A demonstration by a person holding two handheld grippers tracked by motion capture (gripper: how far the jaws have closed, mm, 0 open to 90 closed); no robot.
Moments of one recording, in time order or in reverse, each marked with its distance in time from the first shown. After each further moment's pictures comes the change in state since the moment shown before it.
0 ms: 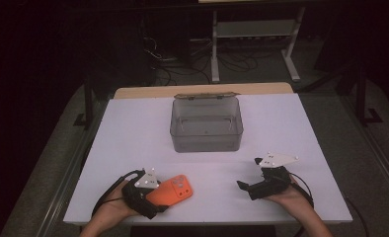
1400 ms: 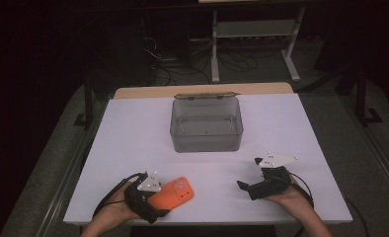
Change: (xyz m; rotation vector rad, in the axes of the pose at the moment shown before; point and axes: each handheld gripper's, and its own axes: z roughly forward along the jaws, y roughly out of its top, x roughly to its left) left arm -0.005 -0.003 0.009 0.022 -0.015 0.025; right arm 0.000 0.000 0.000 0.001 -0.002 -0.007
